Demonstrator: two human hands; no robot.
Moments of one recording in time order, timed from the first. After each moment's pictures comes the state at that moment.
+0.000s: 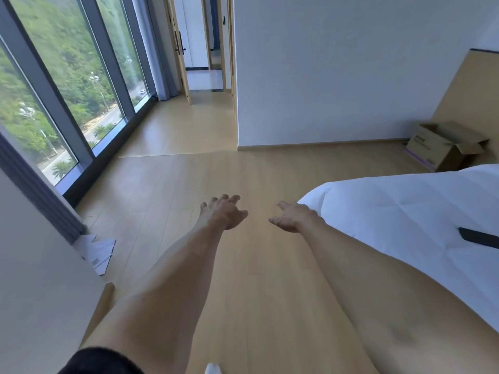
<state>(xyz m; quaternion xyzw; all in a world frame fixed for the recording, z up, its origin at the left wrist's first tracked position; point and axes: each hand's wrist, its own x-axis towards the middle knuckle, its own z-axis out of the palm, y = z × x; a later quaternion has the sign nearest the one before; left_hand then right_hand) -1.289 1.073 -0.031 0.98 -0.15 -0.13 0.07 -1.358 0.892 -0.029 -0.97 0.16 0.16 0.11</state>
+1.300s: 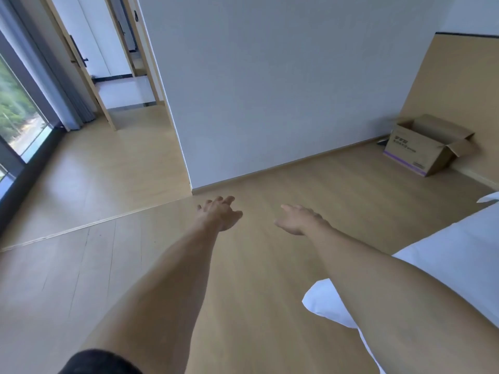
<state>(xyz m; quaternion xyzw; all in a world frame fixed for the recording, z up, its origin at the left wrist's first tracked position) -0.521 0.746 -0.052 0.95 -0.27 -0.15 0.04 -0.660 0.581 -0.047 -0.92 0.31 0.15 0.17</state>
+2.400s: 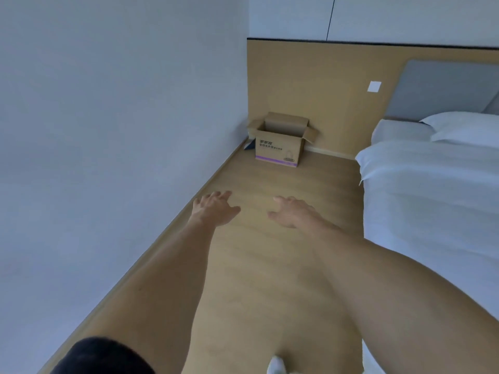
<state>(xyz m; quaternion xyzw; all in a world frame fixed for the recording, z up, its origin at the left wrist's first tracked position) -0.151 0.138 -0.050 0.77 -0.63 -0.14 0.00 -0.363 0.110 -0.034 -0.76 0.62 0.08 0.18</state>
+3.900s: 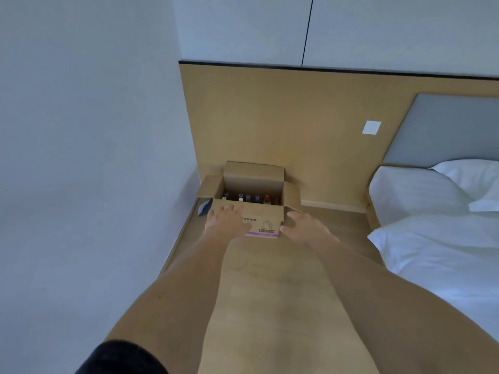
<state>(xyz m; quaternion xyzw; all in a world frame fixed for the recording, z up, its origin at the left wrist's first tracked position) -0.109 -0.824 -0.084 0.64 -0.76 -0.13 -0.04 -0.320 -0.780 -0.060 -0.65 0.73 0.01 0.21</state>
